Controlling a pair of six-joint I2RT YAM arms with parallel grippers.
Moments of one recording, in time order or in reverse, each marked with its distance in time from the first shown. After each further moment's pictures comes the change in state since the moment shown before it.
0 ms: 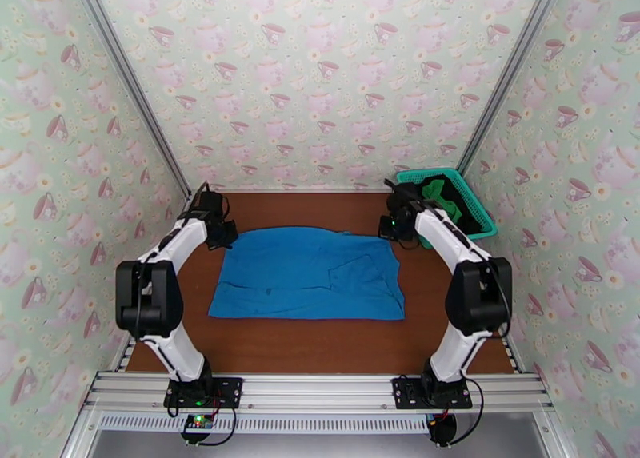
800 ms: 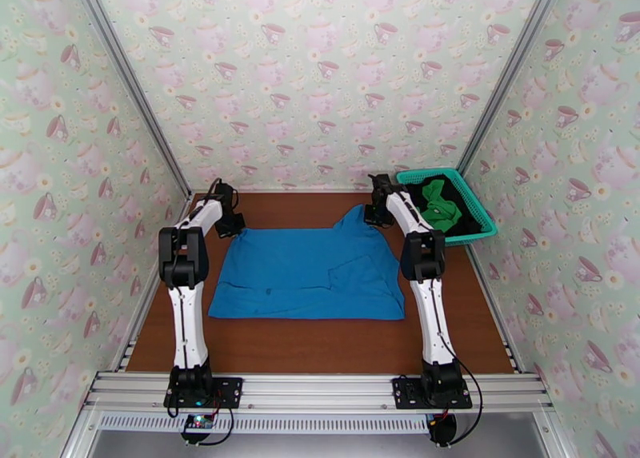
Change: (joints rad) left arm 0.006 0.605 0.594 -0.155 0.074 0.020; right arm 0.001 0.883 1.029 -0.278 0.034 -0.010
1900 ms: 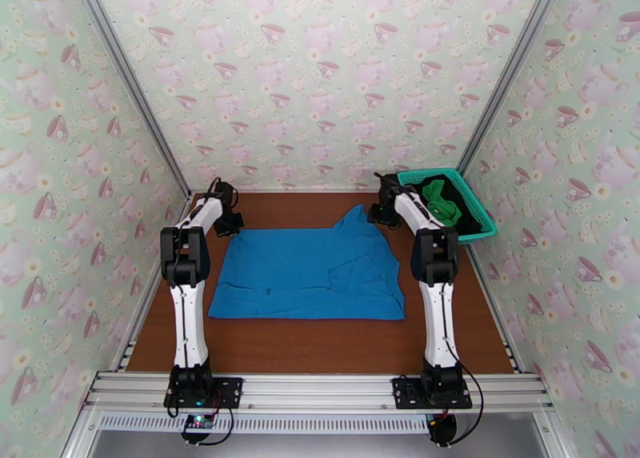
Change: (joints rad) left arm 0.013 0.075 0.119 -0.073 -0.066 0.001; right arm -0.040 -0.068 -0.123 0.136 0.013 -0.031
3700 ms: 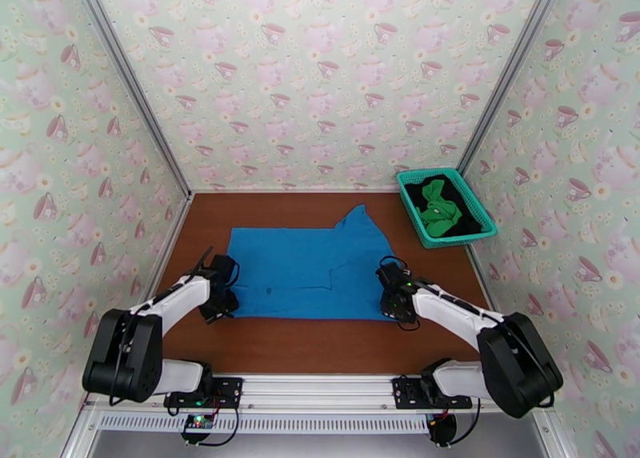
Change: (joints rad) left arm -0.160 -1.023 -1.329 0.089 -0.147 -0.372; right arm 0.314 -1.222 -1.677 0.272 0.242 0.527
